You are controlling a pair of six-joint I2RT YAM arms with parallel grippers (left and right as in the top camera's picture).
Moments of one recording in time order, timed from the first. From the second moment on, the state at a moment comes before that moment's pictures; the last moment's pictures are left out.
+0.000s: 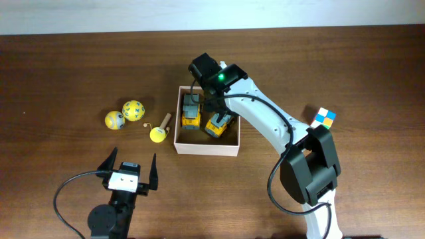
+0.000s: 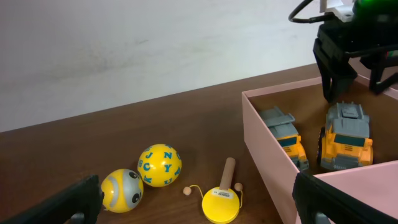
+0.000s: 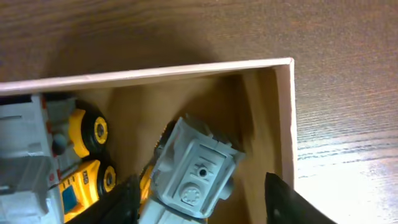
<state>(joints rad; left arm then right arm) -0.02 0.01 0.02 -0.07 0.12 0.16 0.61 2.16 1.90 -1.10 0.25 0.77</state>
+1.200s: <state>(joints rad) -0.02 0.01 0.02 -0.07 0.12 0.16 0.68 2.23 1.94 -1.03 0.10 0.78</state>
